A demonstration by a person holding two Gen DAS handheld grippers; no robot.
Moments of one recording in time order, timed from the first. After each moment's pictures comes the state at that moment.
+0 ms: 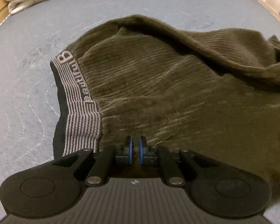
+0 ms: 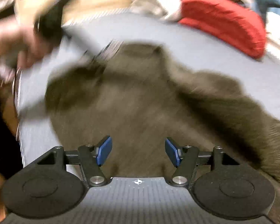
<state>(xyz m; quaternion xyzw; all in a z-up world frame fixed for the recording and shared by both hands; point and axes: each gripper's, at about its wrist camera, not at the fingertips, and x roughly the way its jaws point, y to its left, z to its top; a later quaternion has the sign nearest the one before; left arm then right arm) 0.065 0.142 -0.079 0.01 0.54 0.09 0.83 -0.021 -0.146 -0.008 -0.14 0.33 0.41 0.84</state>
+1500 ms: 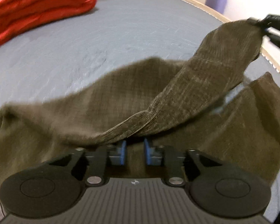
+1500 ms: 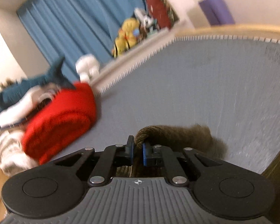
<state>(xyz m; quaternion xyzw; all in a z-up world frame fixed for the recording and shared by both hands) 0.166 0.004 -0.069 0.07 0.46 -0.14 0.87 0.139 -0.392 -0.011 0.32 0.18 -0.01 0.93</state>
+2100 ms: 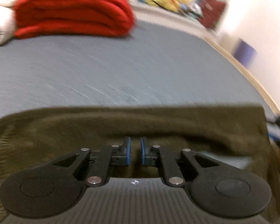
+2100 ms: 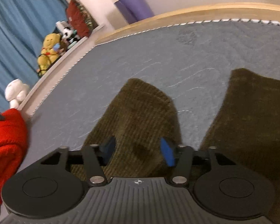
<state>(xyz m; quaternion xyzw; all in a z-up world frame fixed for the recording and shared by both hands) 0.201 0.034 -0.077 -0.05 0.40 -0.08 0.91 0.162 -0.494 -0.109 0.35 0.25 -0.21 0.88</state>
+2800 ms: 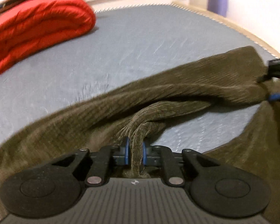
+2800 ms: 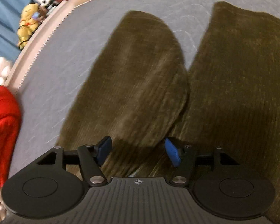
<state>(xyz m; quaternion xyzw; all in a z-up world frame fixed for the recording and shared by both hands) 0.195 -0.009 -0.094 0.12 0.41 -0.12 0.90 0.146 -0.408 -0.106 0.41 0.37 -0.24 0.80</state>
